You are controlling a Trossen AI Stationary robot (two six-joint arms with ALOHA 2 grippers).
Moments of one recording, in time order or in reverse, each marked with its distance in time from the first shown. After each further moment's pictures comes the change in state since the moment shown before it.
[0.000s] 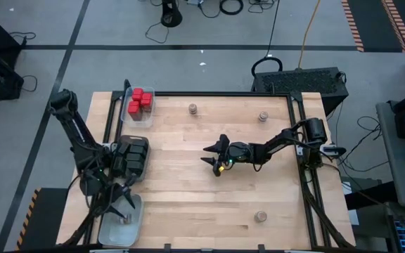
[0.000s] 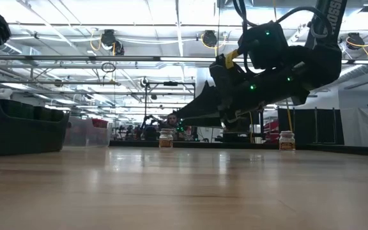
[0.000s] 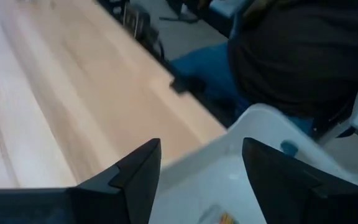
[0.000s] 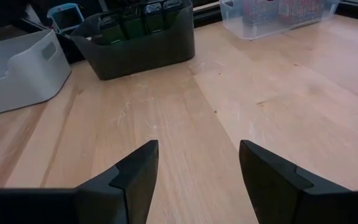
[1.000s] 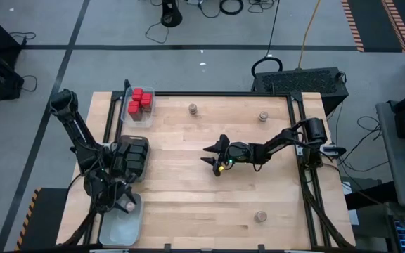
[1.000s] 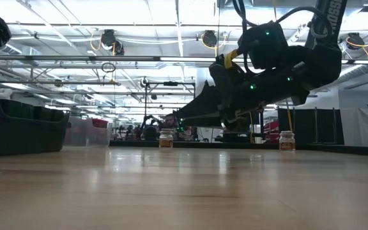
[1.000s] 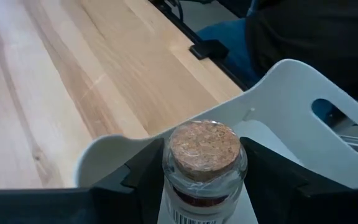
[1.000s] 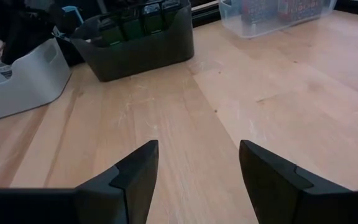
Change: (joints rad) left arm -0.001 -0.006 -0.085 -0.025 -0.016 -0.056; right arm 0.000 0.000 0.000 -0.002 0.000 0.025
